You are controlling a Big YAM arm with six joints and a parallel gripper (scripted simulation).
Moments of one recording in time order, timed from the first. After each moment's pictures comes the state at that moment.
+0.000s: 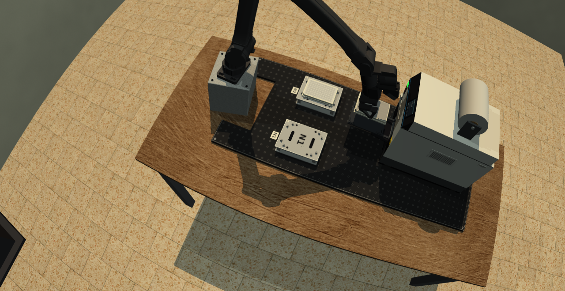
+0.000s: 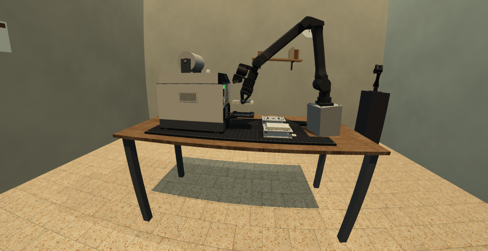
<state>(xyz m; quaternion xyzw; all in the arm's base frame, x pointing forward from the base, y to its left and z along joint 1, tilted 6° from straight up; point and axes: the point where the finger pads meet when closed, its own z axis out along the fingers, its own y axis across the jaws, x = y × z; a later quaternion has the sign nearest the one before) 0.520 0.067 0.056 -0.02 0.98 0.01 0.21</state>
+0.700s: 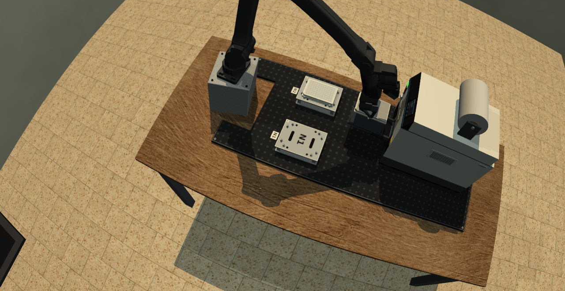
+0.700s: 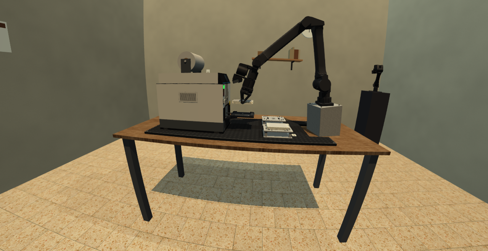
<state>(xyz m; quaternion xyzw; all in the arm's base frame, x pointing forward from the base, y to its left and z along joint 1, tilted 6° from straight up) 0.521 0.068 0.058 -0.03 0.98 0.01 0.21</state>
